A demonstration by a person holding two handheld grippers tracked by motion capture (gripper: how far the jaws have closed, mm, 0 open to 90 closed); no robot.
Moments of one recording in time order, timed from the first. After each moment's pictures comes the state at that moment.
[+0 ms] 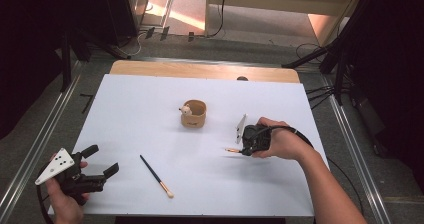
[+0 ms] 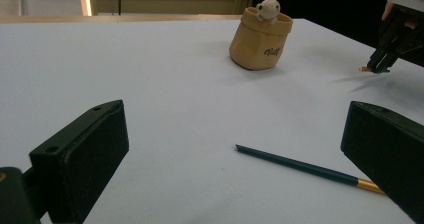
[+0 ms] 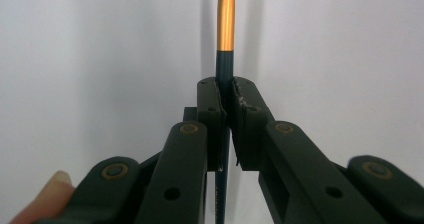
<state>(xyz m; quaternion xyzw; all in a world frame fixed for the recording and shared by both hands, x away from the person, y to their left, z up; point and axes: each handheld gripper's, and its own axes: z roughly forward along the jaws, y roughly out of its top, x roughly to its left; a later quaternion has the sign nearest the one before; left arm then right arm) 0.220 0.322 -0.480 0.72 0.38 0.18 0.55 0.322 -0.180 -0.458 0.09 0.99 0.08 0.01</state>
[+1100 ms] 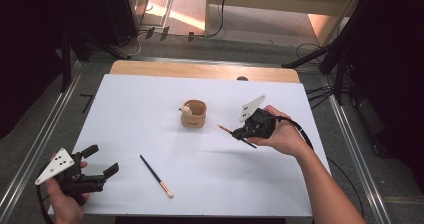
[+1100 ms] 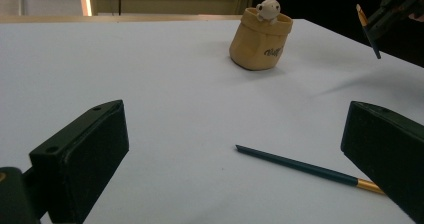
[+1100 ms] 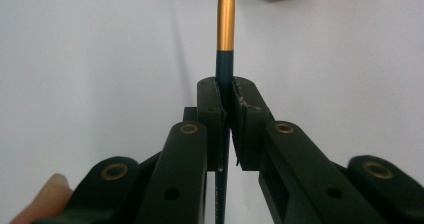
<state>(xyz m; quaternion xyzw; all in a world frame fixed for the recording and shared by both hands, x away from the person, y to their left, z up) 0.220 0.322 -0.480 0.72 0.38 0.18 0.55 0.334 -0.190 -0.423 0.17 0.94 0.28 0.05</state>
